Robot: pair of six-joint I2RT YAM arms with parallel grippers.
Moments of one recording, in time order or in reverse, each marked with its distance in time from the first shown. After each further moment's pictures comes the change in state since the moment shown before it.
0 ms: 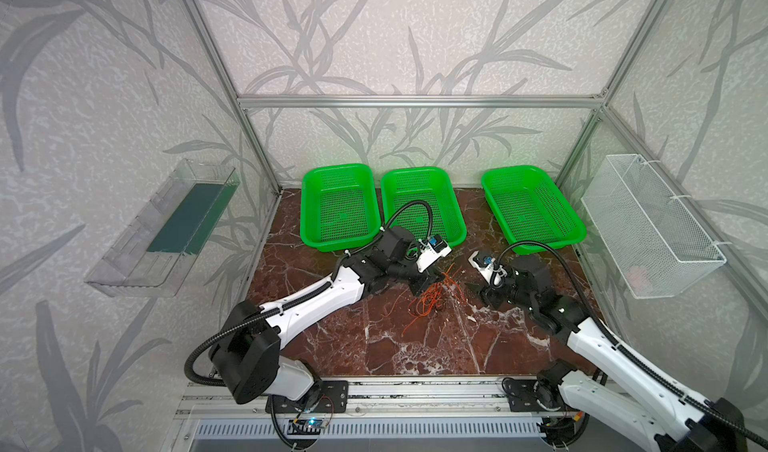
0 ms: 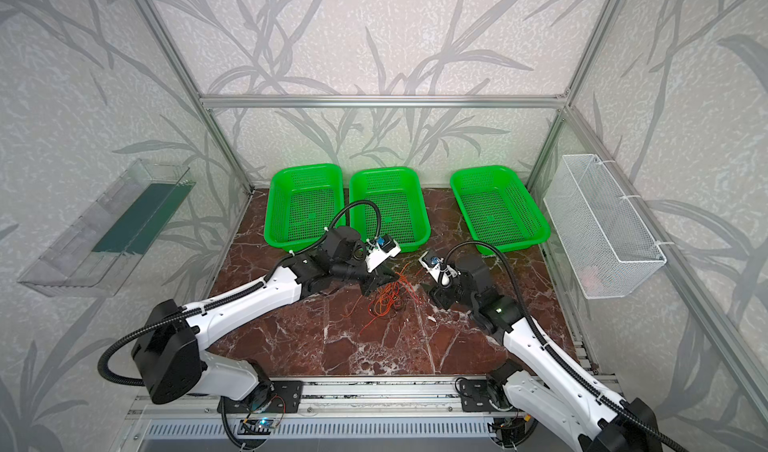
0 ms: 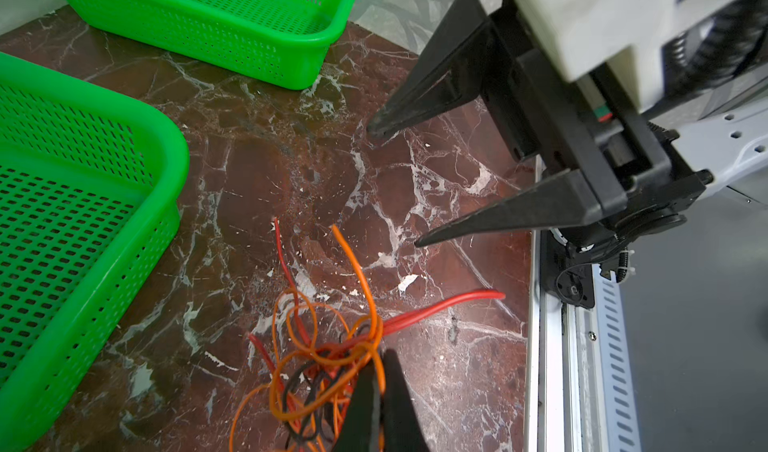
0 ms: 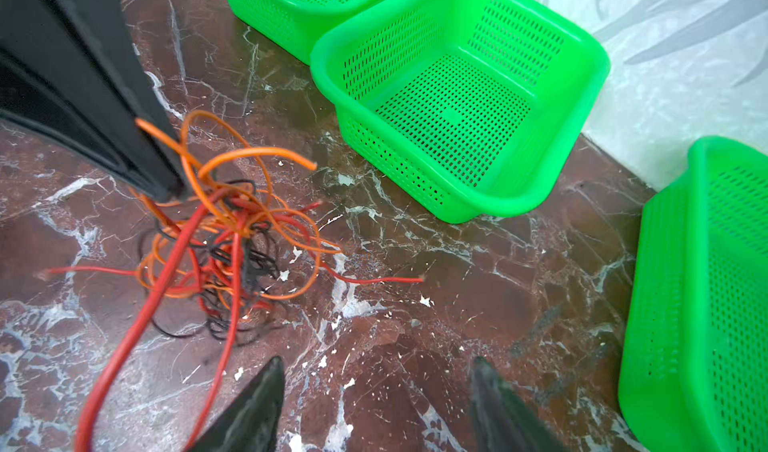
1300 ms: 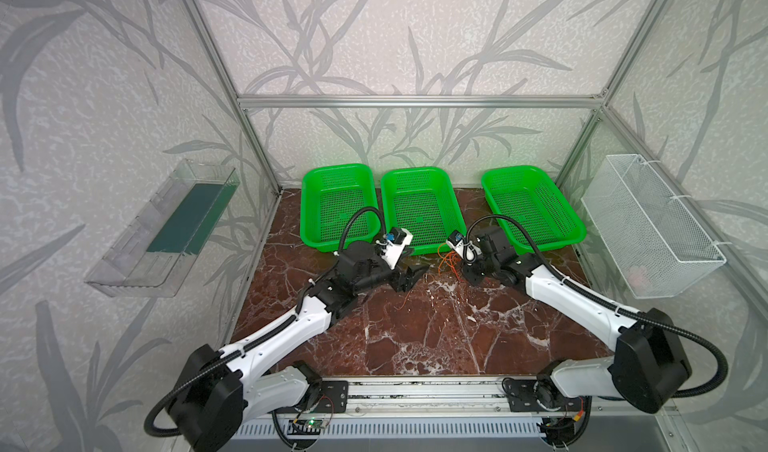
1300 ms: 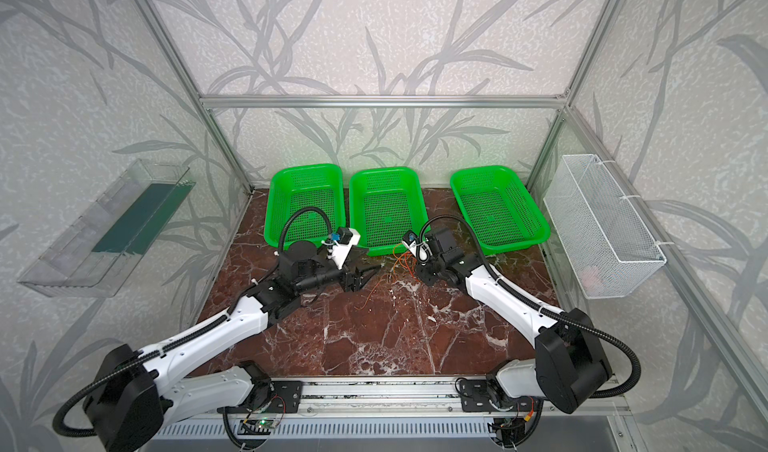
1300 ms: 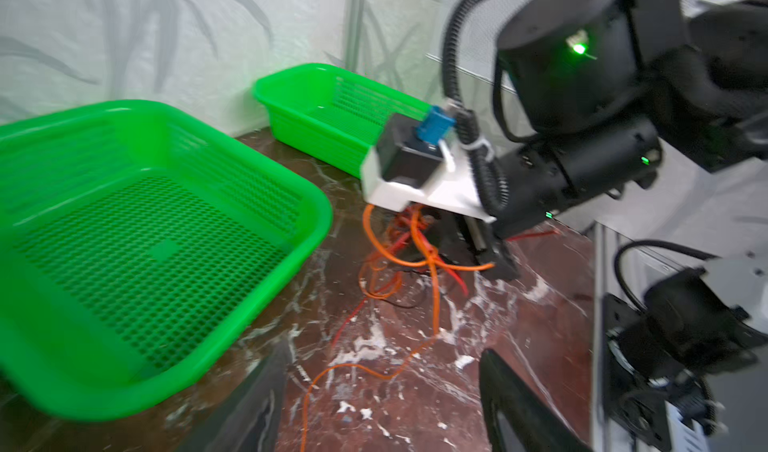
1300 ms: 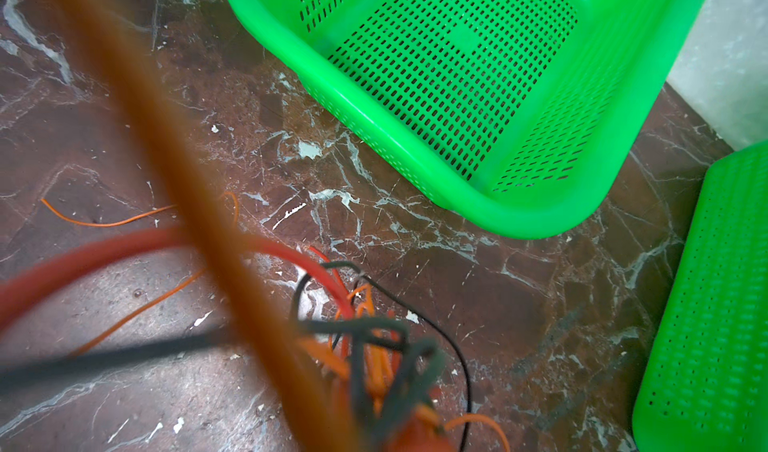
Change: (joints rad) left arm 0.095 -0.265 -0.327 0.440 -0.117 -0.206; right arm 0.014 0.515 0.339 -0.126 0.093 0.019
